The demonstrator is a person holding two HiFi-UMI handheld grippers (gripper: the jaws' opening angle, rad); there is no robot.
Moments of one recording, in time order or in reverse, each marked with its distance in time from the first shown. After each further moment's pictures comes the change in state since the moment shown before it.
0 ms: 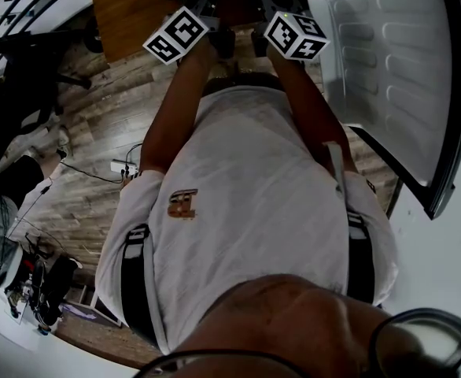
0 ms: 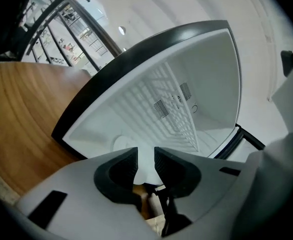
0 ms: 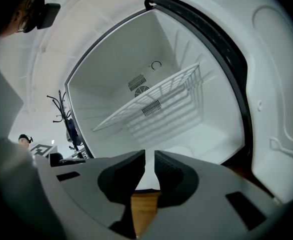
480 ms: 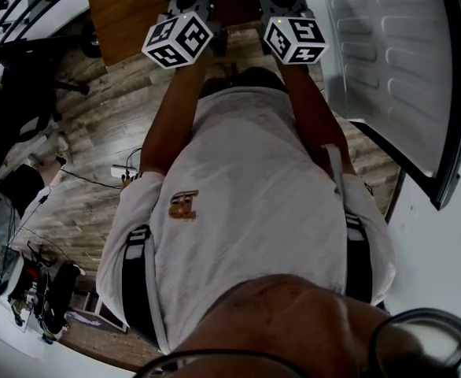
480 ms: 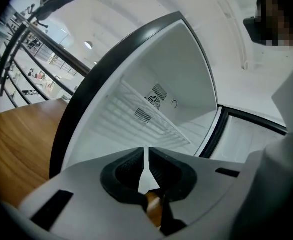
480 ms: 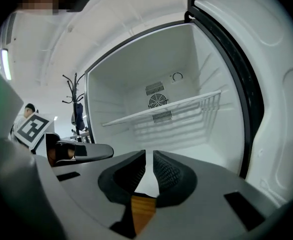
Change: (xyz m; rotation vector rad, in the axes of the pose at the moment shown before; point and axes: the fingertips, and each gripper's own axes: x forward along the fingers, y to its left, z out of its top) left arm -0.014 -0.029 0.024 0.353 -0.053 -0.055; right arm -0.010 0.025 0.016 -0.285 -0.025 0.007
